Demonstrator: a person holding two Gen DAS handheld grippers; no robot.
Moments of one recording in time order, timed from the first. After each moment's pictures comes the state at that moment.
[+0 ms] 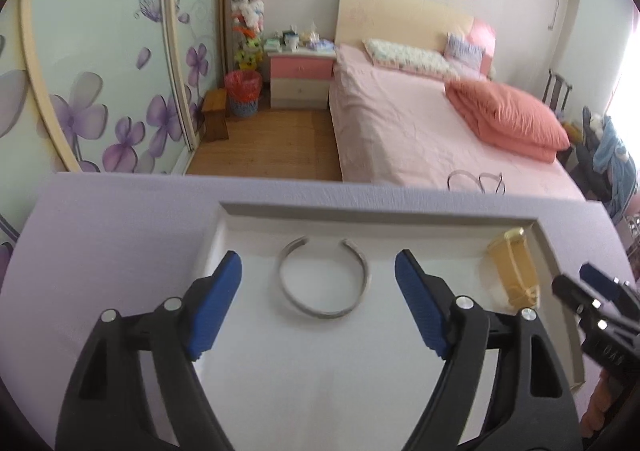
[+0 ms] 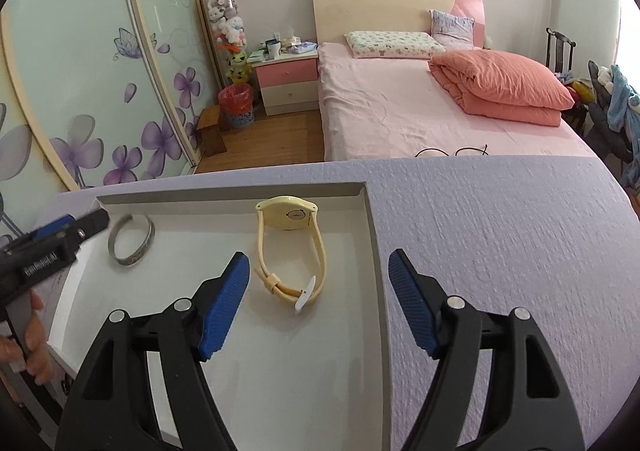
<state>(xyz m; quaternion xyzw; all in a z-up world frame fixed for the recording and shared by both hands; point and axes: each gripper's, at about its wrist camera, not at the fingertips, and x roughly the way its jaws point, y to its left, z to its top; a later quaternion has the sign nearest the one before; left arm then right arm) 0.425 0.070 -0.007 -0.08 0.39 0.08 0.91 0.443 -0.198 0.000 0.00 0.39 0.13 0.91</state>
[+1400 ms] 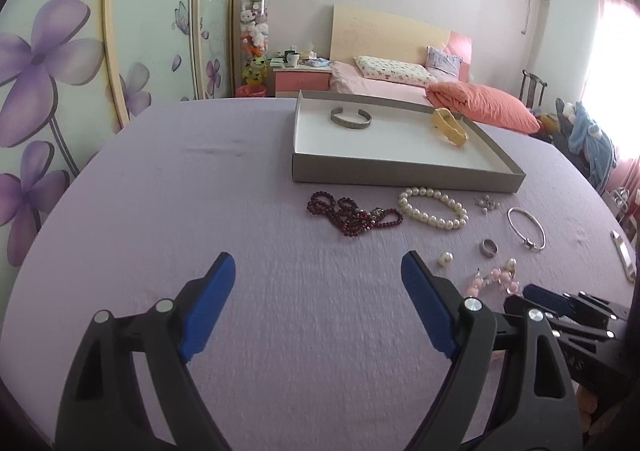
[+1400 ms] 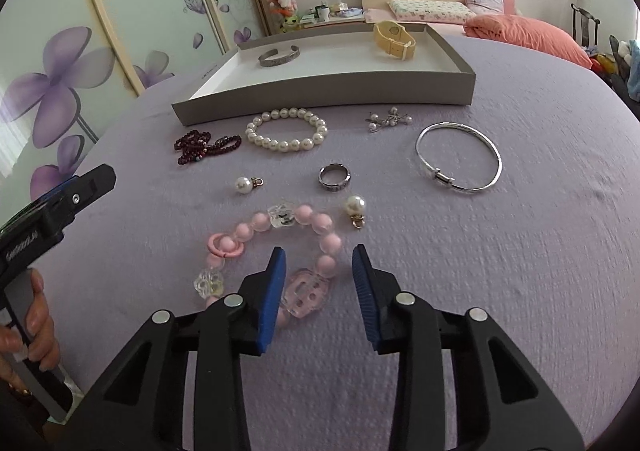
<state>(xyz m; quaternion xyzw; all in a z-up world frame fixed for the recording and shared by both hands) 0.132 0.057 -0.017 -0.06 0.35 0.07 0.93 0.187 -0.184 -0.045 0.02 0.44 0.21 0.87</state>
